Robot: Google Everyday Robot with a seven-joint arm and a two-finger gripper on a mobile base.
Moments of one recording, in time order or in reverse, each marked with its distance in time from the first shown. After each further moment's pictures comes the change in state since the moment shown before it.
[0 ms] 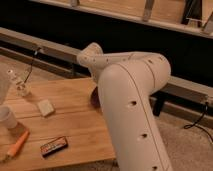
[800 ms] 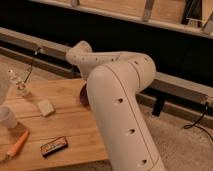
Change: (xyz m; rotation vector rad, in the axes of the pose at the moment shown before) arm -0.027 0.056 -0.017 -0.051 -0.045 -0.072
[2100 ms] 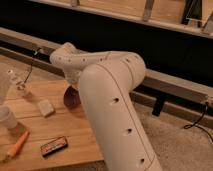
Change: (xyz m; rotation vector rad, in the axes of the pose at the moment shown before) arm 0.005 0.097 -0.033 -0.101 -0.057 -0.165
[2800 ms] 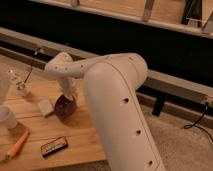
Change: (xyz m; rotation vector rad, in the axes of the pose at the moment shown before) arm 0.040 0.062 0.005 -0.098 0.003 -0.061
